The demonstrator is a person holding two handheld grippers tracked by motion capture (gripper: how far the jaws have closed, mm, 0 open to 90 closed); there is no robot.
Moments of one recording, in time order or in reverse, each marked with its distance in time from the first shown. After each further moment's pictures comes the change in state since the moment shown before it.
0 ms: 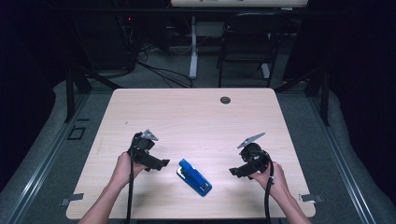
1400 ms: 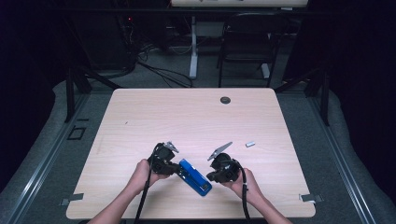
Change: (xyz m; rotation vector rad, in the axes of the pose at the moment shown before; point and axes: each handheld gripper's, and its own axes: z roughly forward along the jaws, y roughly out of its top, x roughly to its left) left arm -0.040 0.008 0.044 0.123 -0.161 0.047; right arm 0.063 0.024 0.052 0.039 0.157 -0.144
